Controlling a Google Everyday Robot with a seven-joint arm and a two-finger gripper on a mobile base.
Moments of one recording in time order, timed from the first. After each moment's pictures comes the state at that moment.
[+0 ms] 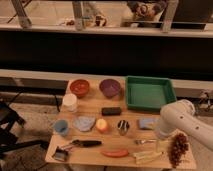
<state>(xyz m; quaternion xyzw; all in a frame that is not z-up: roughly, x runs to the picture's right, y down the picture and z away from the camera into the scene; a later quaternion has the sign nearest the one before) 0.258 0.253 0.741 -0.33 -0.08 -0.06 0.94</state>
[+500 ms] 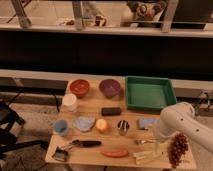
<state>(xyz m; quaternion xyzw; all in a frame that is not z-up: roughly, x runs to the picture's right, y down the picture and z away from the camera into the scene) 0.251 0.262 0.745 -0.33 -0.10 -0.07 0.94</state>
